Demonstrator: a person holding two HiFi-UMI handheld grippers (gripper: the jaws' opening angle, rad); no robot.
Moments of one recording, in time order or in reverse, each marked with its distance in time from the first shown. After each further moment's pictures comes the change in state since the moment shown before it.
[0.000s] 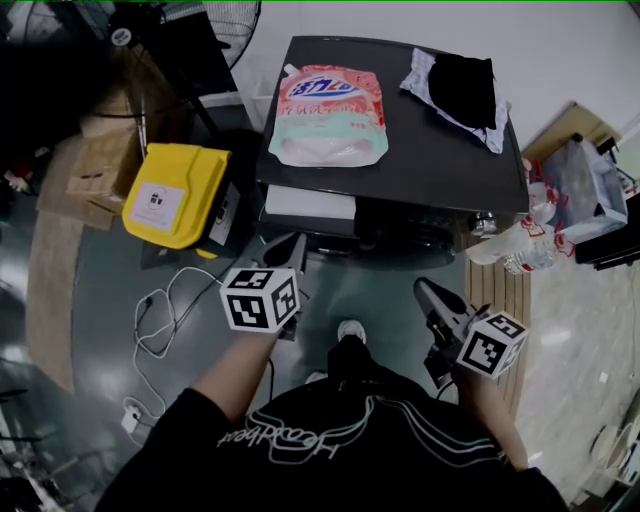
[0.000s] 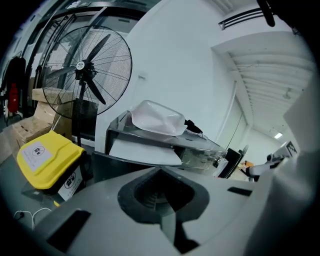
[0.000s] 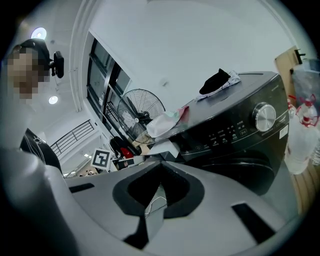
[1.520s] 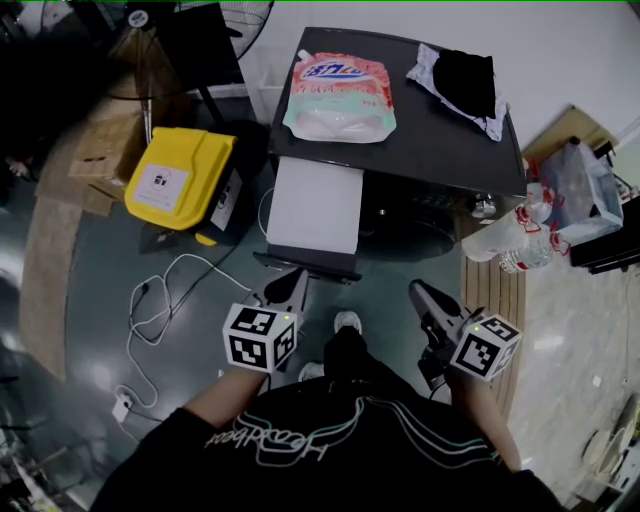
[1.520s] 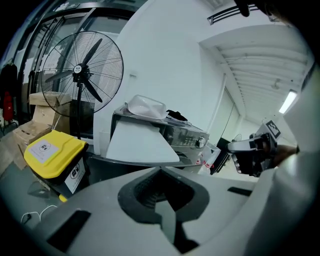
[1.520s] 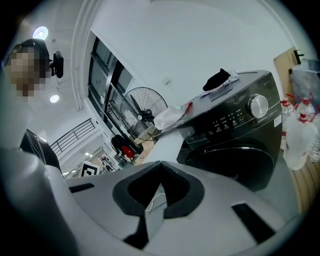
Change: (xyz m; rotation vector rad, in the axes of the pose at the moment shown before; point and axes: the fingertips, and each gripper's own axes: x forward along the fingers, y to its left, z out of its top) left arm -0.087 -0.028 -0.087 0.086 0.045 -0.043; right arm -0.021 0.033 -0.049 -0.015 0.004 0.006
